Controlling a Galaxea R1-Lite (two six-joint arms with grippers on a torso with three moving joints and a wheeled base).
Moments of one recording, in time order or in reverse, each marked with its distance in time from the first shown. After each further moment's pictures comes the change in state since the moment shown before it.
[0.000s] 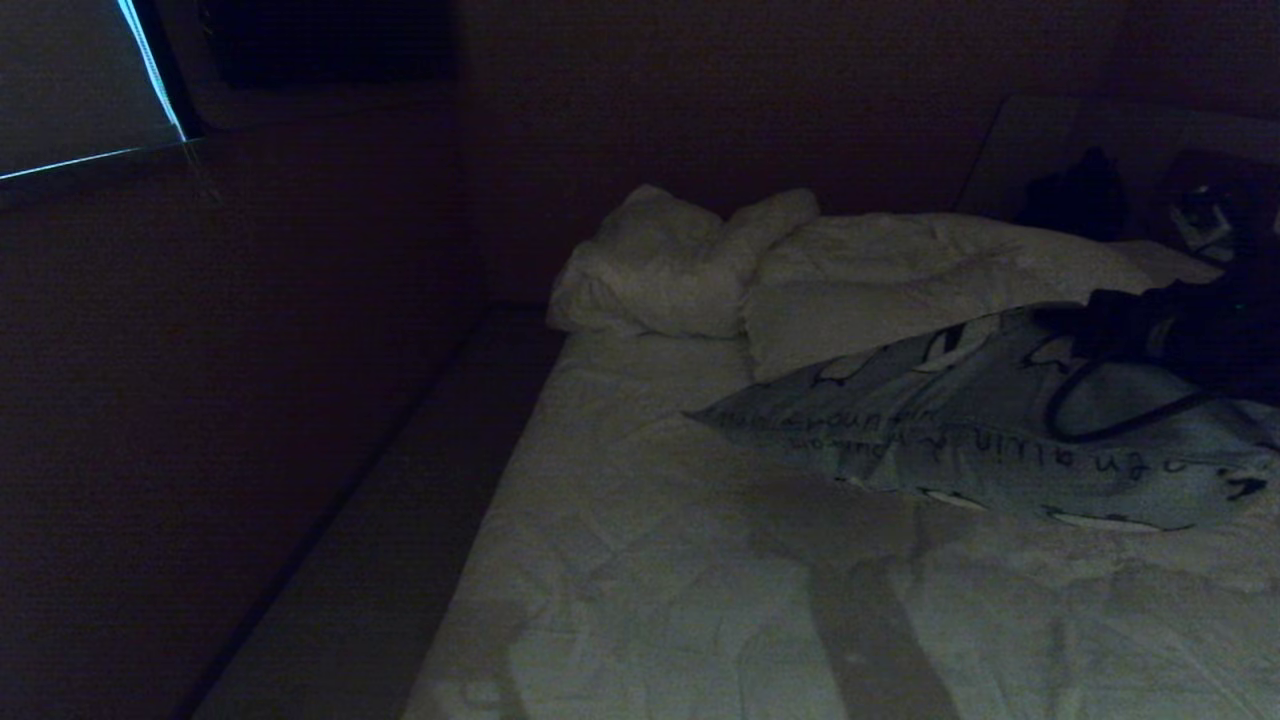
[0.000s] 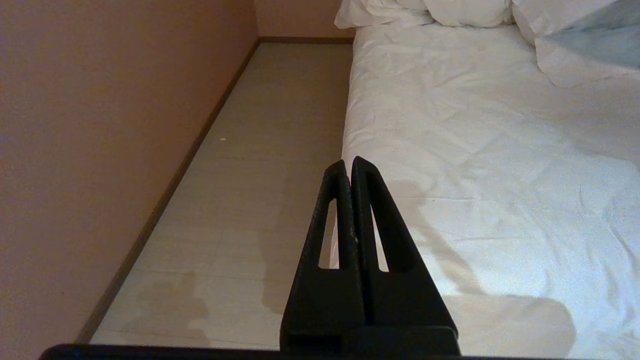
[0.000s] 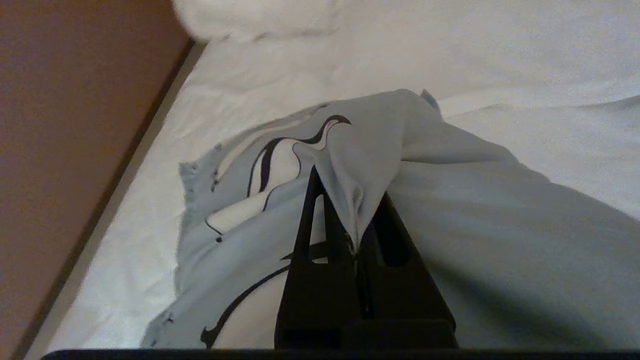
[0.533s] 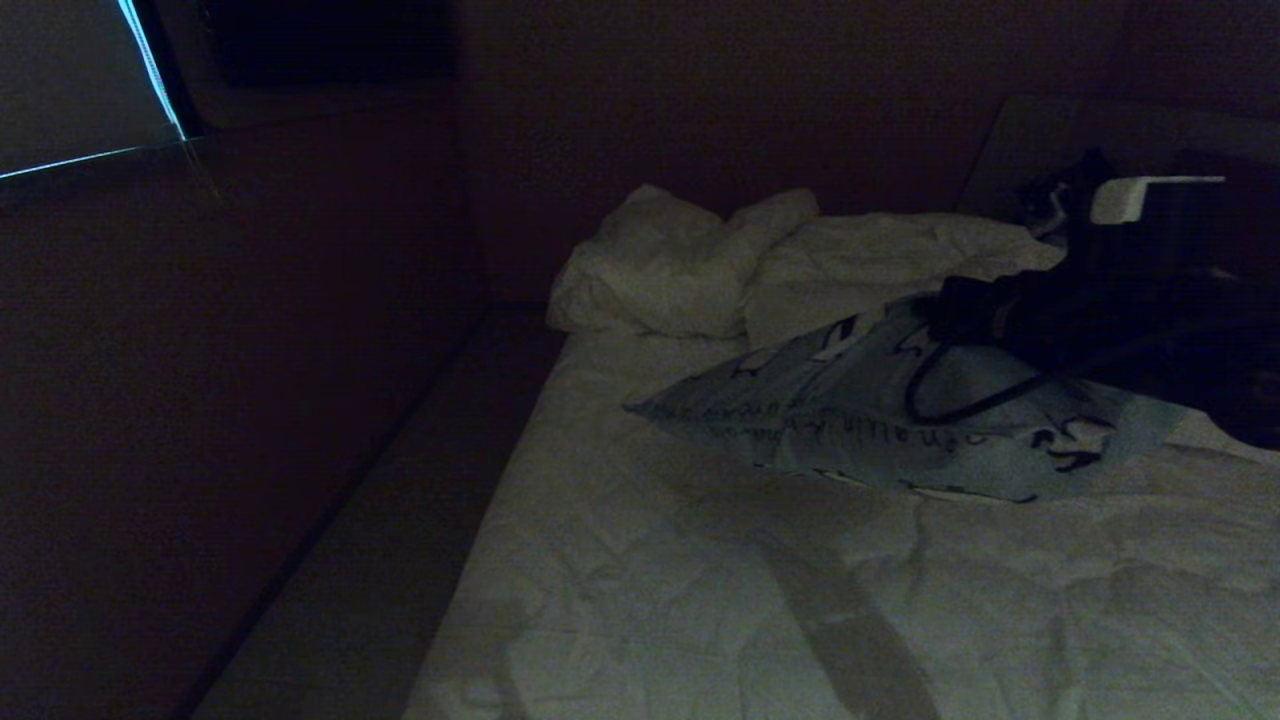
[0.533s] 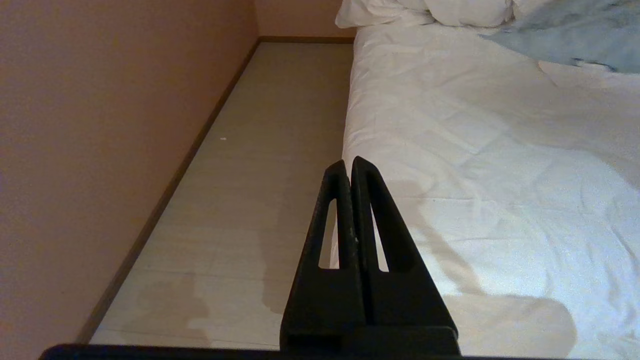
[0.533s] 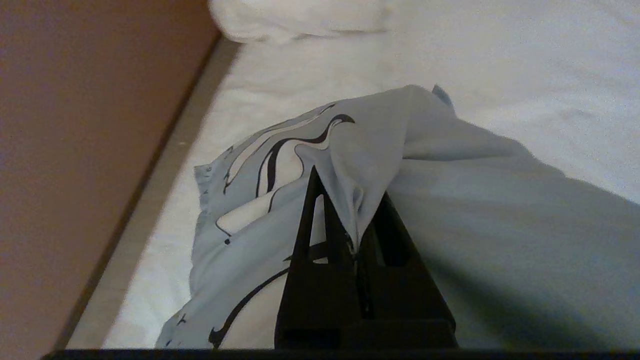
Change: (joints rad) left arm 0.000 0.000 0.000 0.000 0.000 0.000; right arm 0.280 0.145 -0.156 -0.002 -0.237 0.086
